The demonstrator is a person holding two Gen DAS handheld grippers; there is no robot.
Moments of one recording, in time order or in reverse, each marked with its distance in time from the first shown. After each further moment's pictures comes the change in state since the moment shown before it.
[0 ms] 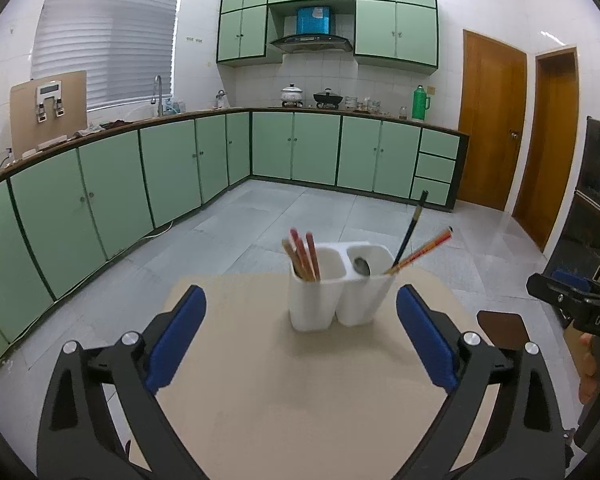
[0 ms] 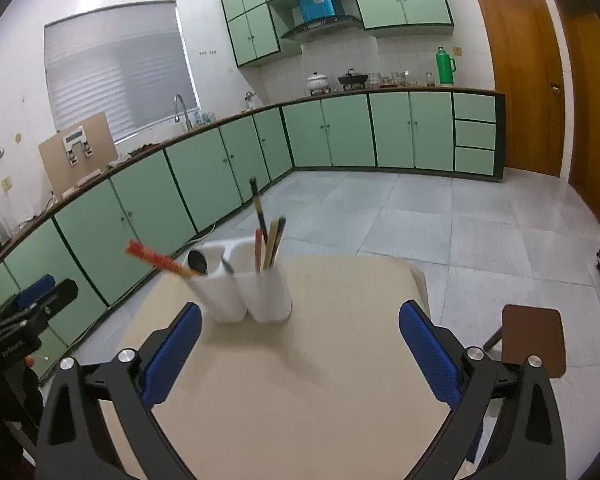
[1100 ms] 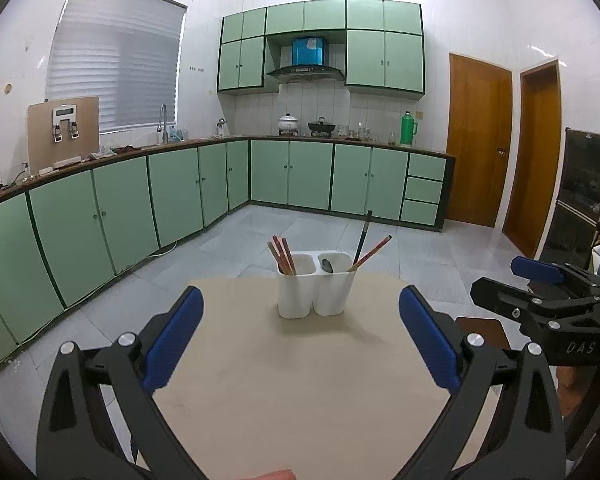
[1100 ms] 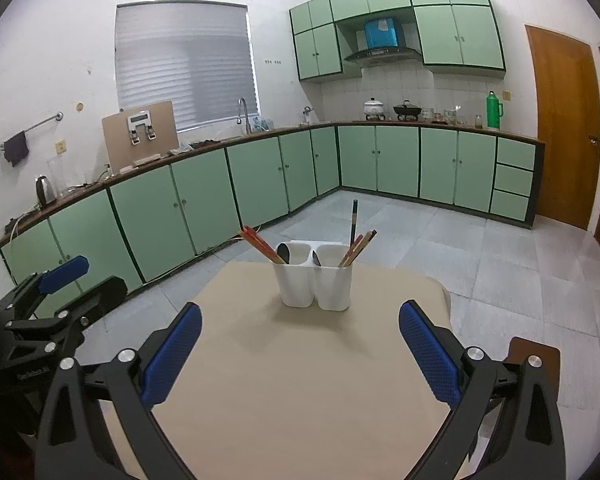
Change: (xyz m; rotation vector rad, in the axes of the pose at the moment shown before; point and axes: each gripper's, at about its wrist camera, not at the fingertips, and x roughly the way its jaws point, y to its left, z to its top) left arm -0.133 -0.027 -0.024 0.010 -0.105 -0.007; right arm -0.114 0.075 -0.025 -0.171 -0.069 0.125
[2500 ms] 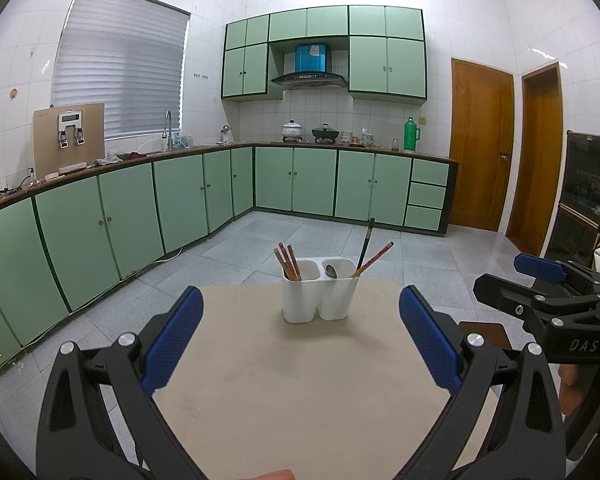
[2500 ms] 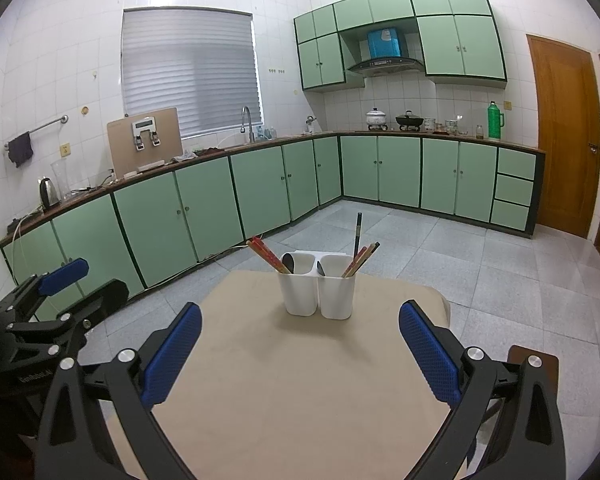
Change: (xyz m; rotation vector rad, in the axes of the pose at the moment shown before) left arm -0.016 0.006 0.002 0.000 -0.024 0.013; right arm -0.008 0.010 0.004 -0.014 -0.030 -0.001
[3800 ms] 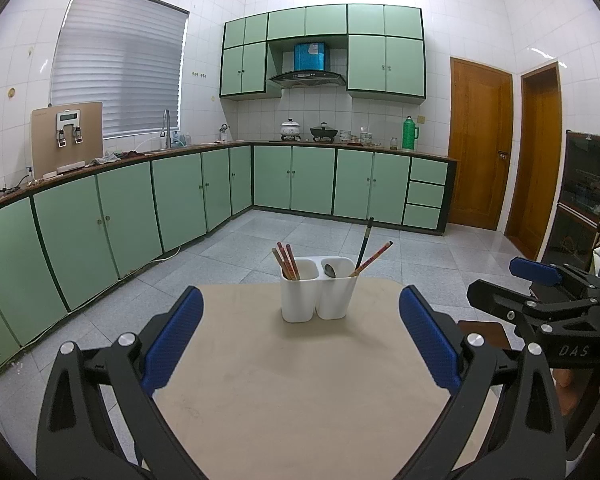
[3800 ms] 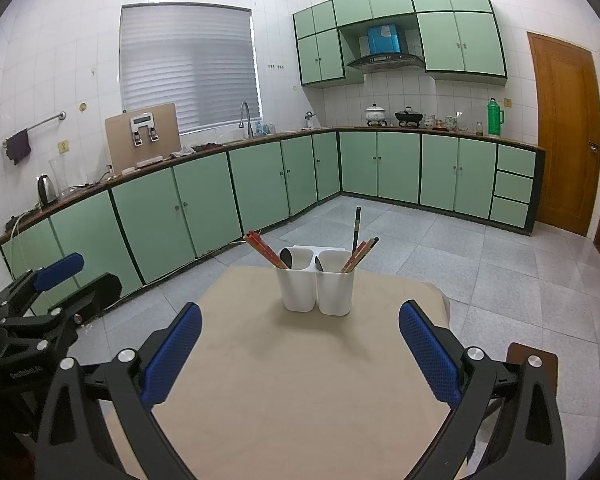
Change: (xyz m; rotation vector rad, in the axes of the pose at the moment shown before) left arm 0.003 -0.002 -0.001 0.004 0.001 -0.001; right arm 0.004 0.000 -0.004 0.000 0.009 -0.001
